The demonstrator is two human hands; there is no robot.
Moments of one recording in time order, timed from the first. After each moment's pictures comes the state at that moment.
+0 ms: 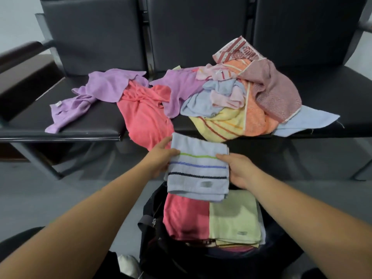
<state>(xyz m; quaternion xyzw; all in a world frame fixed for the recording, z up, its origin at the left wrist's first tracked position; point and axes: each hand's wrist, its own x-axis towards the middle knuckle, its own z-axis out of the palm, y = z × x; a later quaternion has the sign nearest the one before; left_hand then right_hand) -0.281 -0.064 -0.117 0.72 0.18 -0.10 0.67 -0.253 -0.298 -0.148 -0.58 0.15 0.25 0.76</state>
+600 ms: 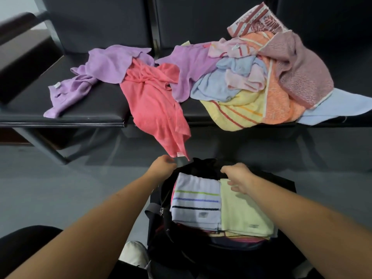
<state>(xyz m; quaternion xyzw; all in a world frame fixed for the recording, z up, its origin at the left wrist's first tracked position) -0.294 -0.035 -0.196 0.87 0.23 -0.15 0.40 -0.254 -0.268 -0.215 -0.78 0.24 0.31 0.49</state>
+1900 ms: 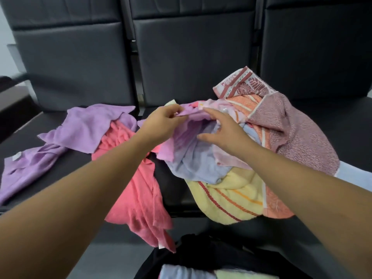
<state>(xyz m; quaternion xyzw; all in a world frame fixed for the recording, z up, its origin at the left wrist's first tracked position) -0.043 -0.049 -0.002 0.90 -0.05 0.11 0.41 -0.006 -0.249 -0.045 -0.85 -0.22 -0.02 0.47</state>
